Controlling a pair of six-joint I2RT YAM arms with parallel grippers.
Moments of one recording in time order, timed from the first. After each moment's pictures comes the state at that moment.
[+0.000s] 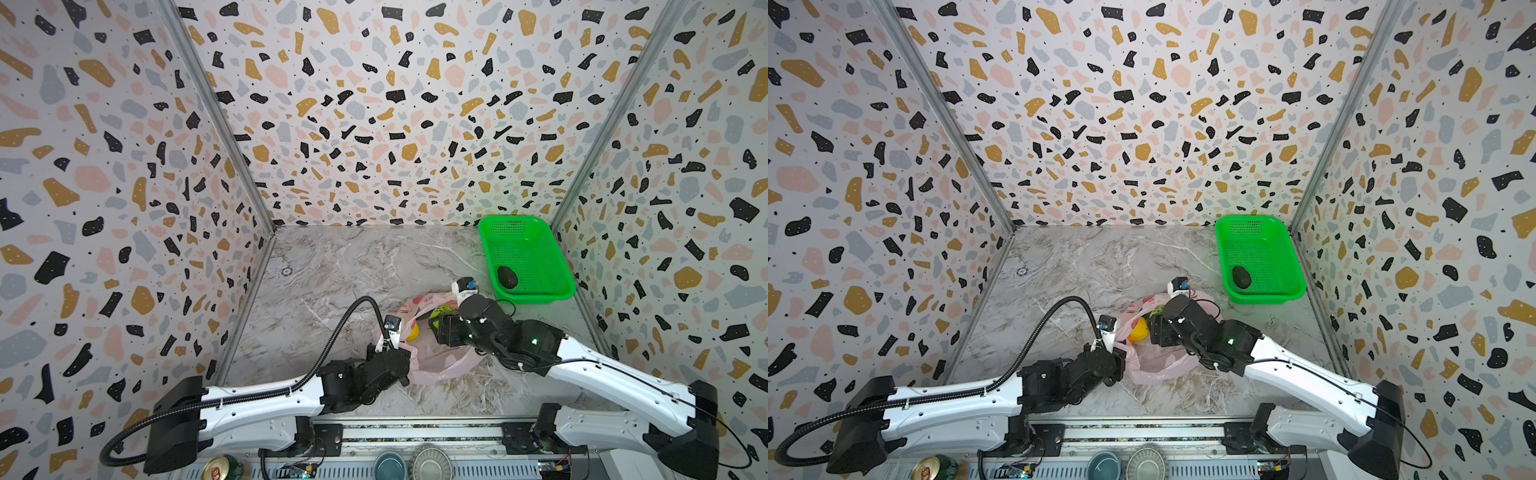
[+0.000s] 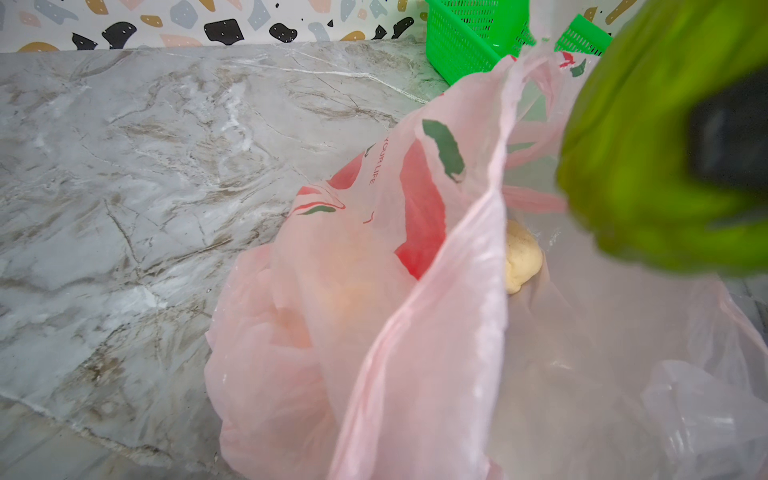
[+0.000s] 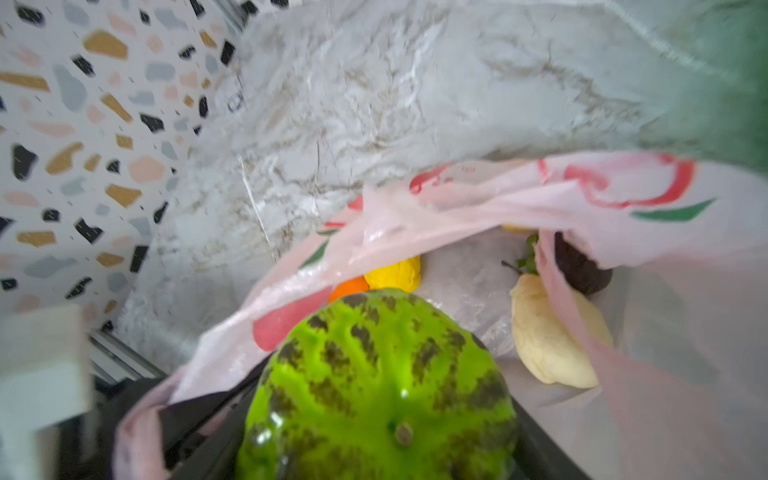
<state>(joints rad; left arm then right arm) -1.24 1.04 0.61 -0.25 -0.60 -0.63 0.99 1.08 1.05 -0.64 0.23 0.73</state>
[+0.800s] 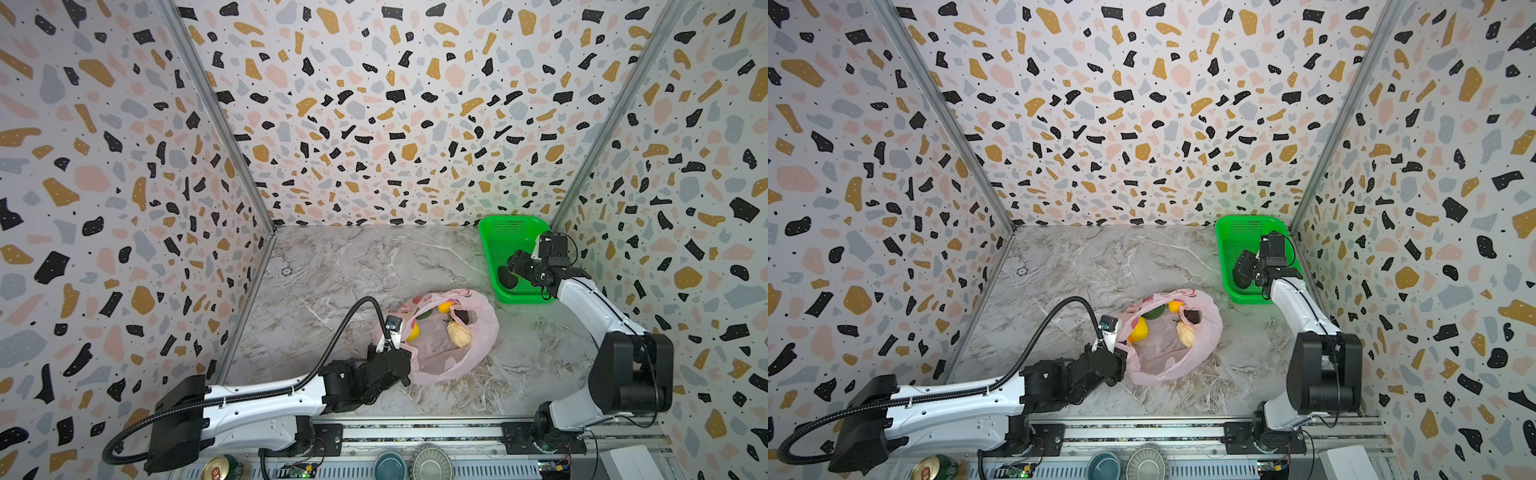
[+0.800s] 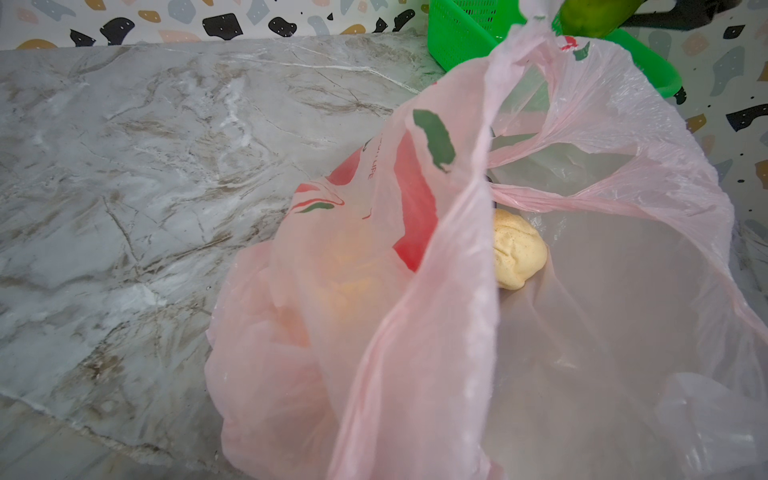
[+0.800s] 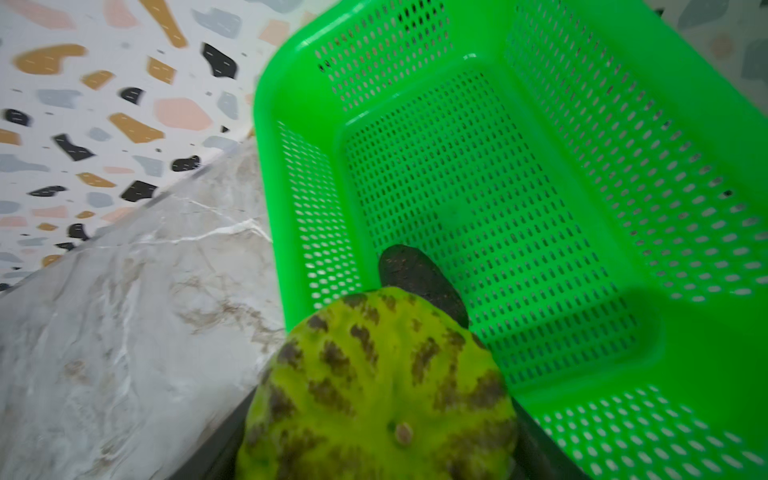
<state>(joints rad) -1.24 1.05 0.61 -0.25 -0.60 -0.63 -0.03 1.57 1.13 -0.32 -0.05 0.42</state>
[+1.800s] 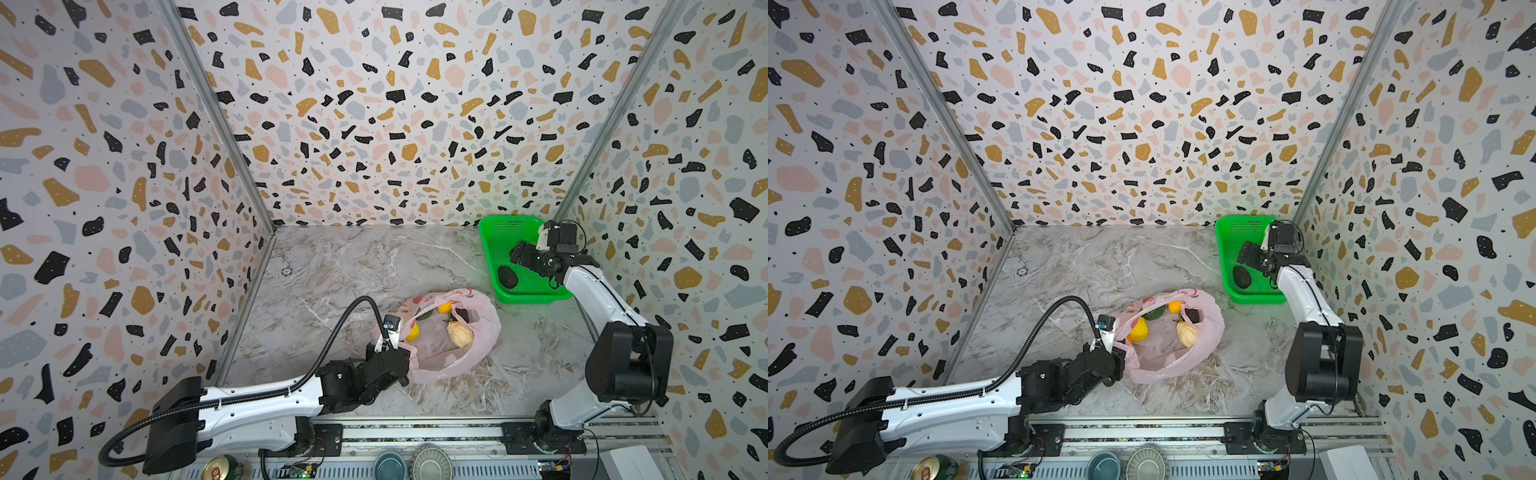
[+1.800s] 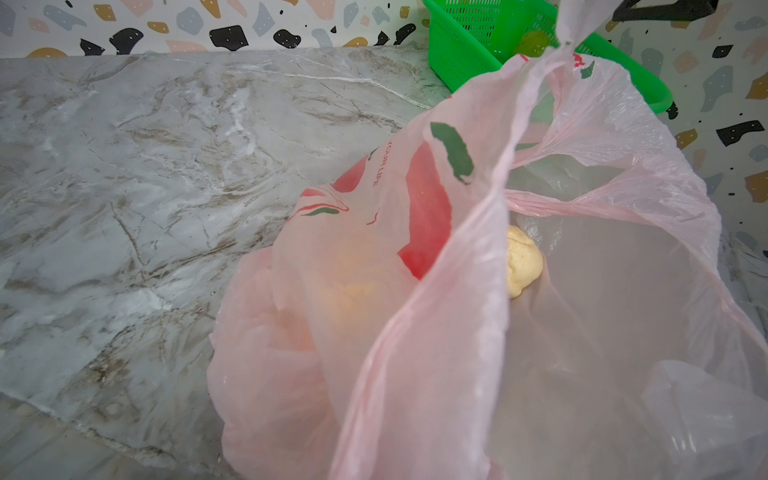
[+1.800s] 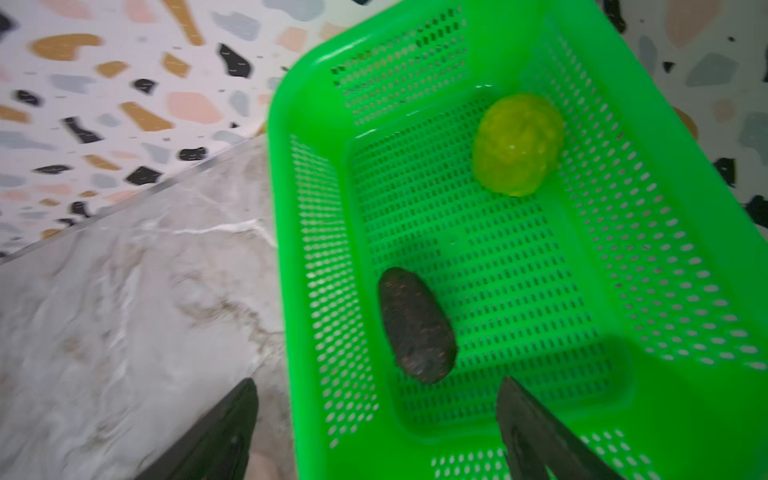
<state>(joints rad) -1.24 1.04 0.61 -0.25 -0.61 -0.63 -0.02 1.52 1.25 -0.46 -0.18 0.30</state>
